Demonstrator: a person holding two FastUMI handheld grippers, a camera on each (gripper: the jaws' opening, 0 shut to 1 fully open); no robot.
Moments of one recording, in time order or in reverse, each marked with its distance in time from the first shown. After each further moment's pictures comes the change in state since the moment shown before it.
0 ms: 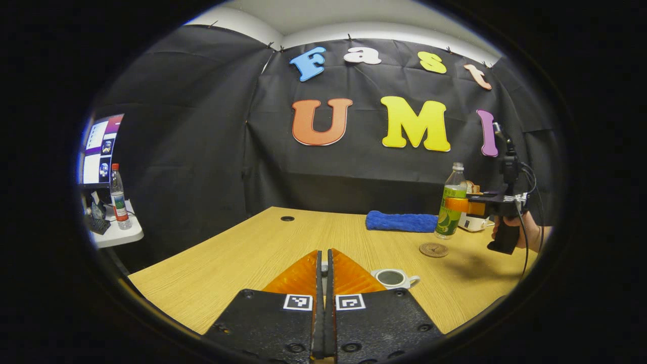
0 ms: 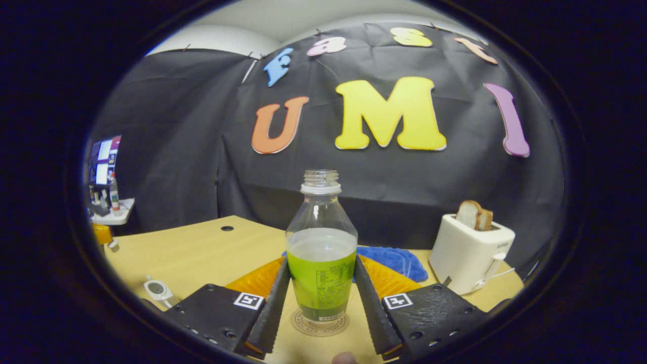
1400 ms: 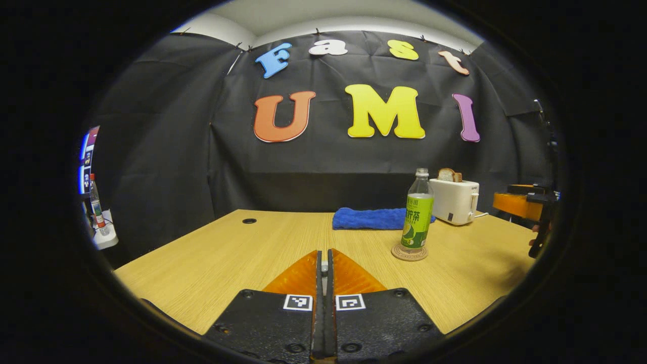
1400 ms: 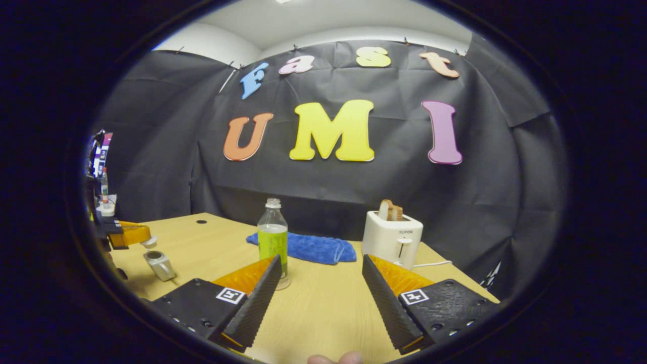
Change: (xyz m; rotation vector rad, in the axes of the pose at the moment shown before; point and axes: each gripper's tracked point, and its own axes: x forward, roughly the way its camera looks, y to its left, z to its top) left arm 0.057 -0.098 -0.024 0.065 0.025 -0.099; right arm -0.179 -0.087 -0.014 -0.029 -0.079 -0.212
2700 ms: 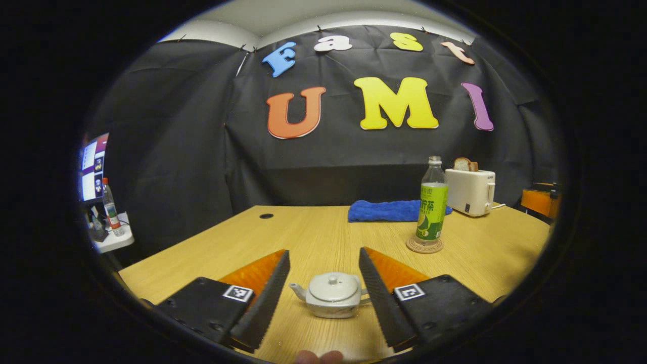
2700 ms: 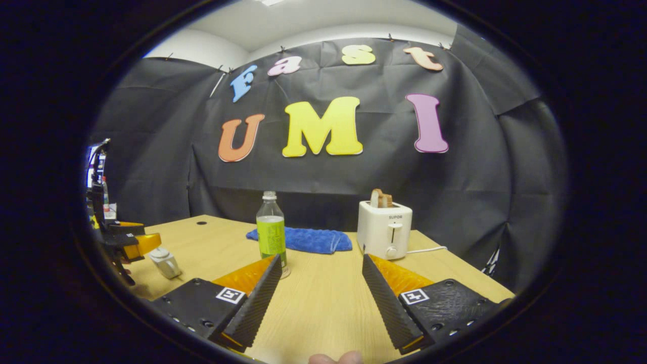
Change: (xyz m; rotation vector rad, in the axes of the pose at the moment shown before) left arm -0.019 0.010 0.010 0.045 -0.013 0.140; right arm -0.025 -0.005 -0.018 0.055 0.004 -0.021
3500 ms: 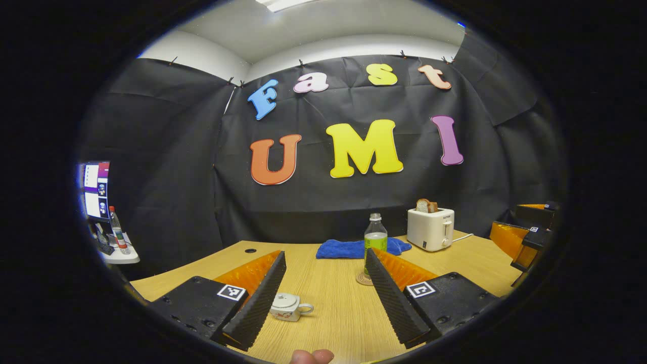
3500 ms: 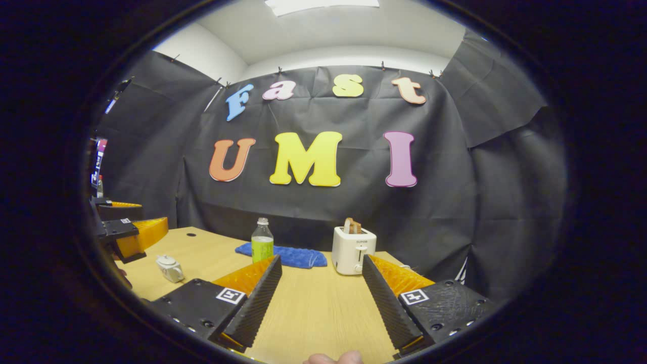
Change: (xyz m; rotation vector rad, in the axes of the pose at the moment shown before) left arm -0.087 -0.084 0.083 0.012 -0.177 -0.103; right arm -0.096 -0.007 0.045 -0.059 -0.135 -0.118
